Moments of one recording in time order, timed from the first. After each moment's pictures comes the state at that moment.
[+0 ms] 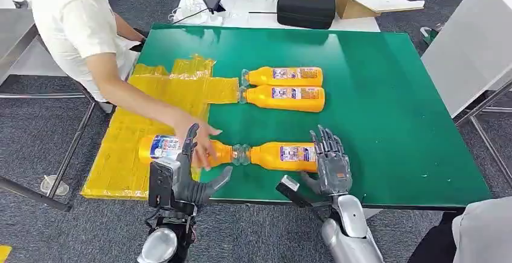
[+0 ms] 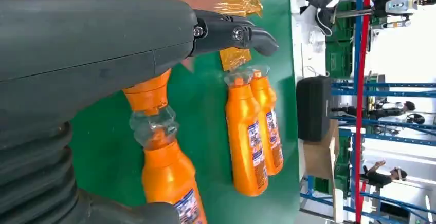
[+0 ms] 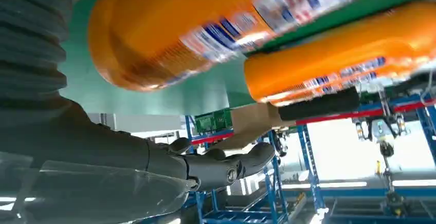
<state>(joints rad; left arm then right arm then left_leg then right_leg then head) -0.06 -0.19 -0.56 -1.29 -0.03 0.28 -0.46 -0.18 0.07 0.08 -0.97 1.28 -0.70 -0.26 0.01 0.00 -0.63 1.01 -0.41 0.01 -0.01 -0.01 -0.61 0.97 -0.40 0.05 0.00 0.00</state>
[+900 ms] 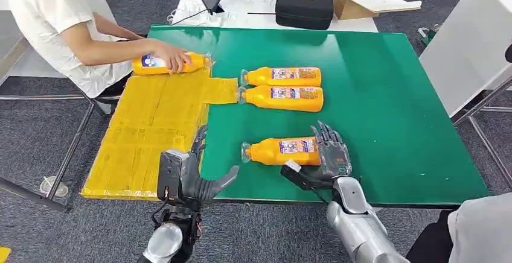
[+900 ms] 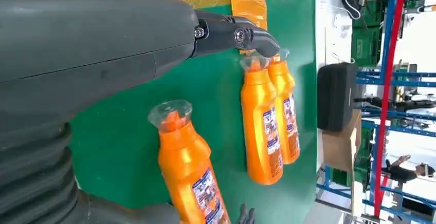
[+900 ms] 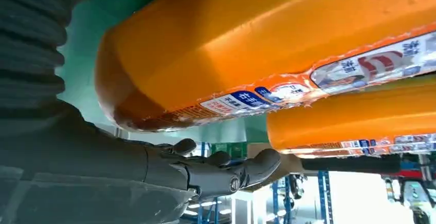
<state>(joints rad) -0.10 -0.21 -0.57 -1.25 0.01 0.27 -0.39 -0.39 -0.03 0.24 -0.68 1.25 -0.55 -0.05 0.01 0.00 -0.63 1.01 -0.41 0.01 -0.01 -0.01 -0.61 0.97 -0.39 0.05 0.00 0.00</state>
